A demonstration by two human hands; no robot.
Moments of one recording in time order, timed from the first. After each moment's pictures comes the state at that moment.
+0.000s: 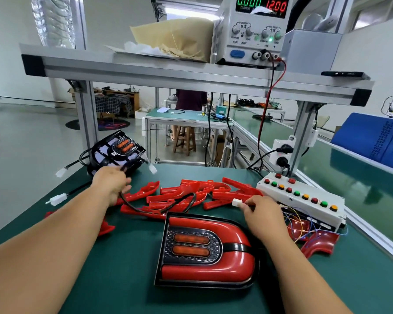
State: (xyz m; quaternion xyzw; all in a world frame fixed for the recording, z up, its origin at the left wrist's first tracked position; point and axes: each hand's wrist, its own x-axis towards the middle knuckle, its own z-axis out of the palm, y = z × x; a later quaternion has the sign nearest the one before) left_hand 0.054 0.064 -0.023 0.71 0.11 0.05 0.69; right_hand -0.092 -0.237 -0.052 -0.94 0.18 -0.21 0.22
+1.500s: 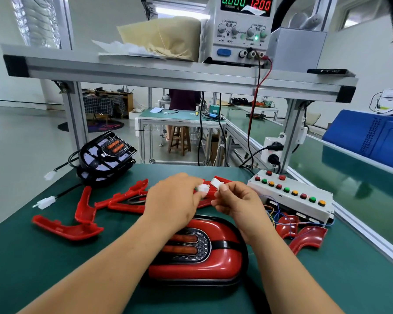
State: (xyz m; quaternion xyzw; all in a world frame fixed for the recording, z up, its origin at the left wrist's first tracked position) left_hand -0.067 -0.044 -0.006 0.92 -0.25 0.22 0.20; right_hand -0.105 -0.201 -0.034 -0.65 0.01 -0.18 0.74
